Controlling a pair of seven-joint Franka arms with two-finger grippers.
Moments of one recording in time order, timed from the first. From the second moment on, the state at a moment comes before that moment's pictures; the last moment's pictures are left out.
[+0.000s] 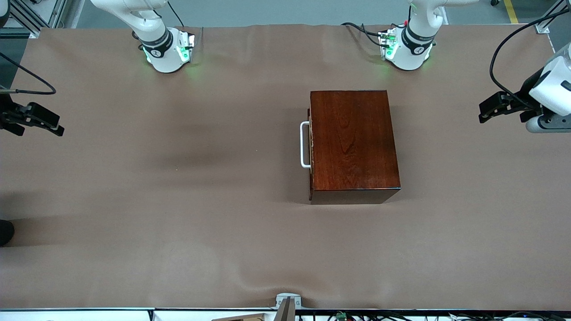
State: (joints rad) left arm -0.03 0.01 -0.05 -1.57 0.03 1.54 -0.07; right arm 0.03 0.05 -0.08 -1.51 0.02 1.59 -0.02
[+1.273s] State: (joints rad) left arm -0.16 0.12 -0.17 -1.52 0.09 1.54 -0.33; right arm 0.03 0.05 -0.08 -1.51 0.02 1.59 -0.02
